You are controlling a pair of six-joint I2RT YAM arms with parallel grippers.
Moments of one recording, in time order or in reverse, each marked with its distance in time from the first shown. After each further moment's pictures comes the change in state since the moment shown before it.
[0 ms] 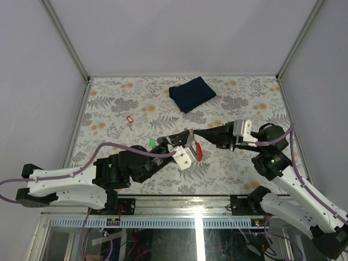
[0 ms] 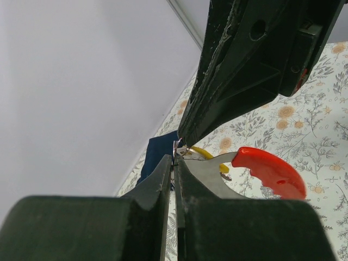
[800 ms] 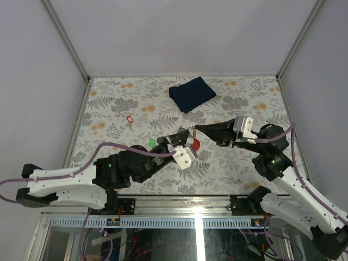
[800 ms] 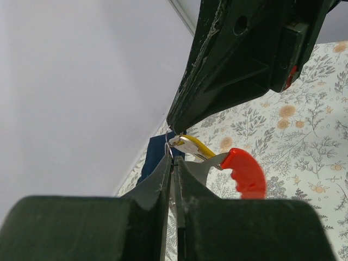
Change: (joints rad) left arm 0.000 0.000 0.000 -0.002 0.000 -0.008; right arm 0.000 -0.008 0.000 -0.012 0.102 0.009
